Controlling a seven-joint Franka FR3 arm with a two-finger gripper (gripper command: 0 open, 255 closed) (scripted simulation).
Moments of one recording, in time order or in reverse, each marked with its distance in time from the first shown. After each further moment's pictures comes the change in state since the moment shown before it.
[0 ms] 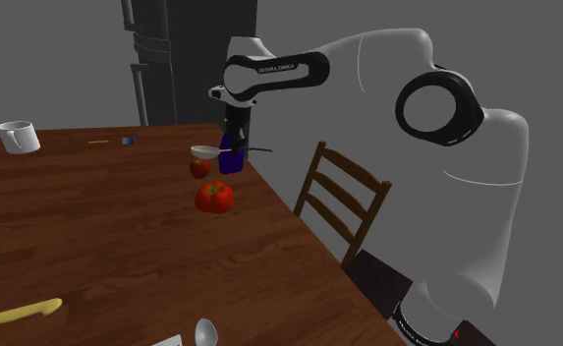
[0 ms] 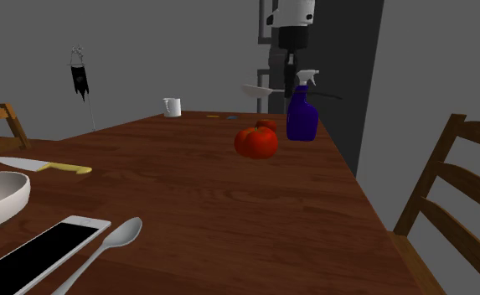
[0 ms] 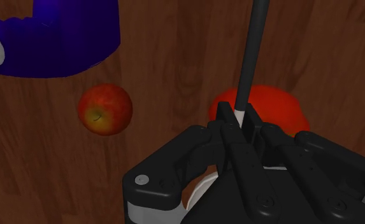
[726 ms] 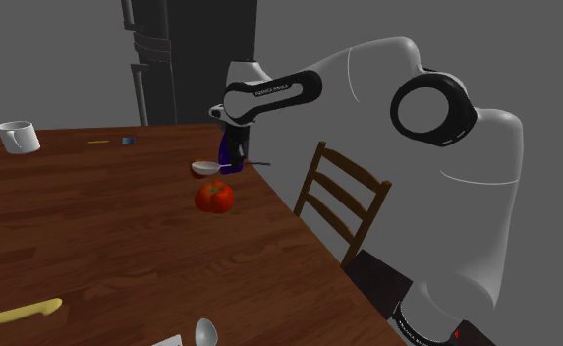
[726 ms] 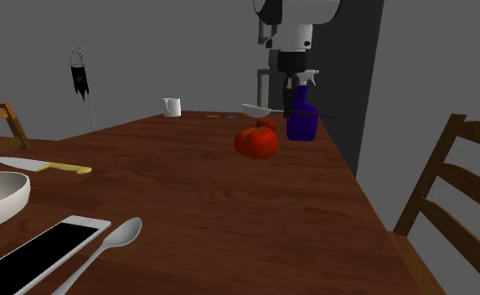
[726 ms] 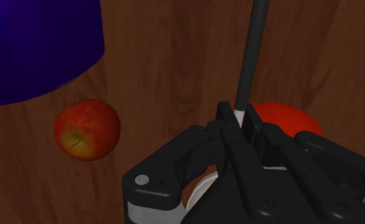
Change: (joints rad) arm -0.001 0.025 -0.001 -0.111 -0.003 0.137 0.004
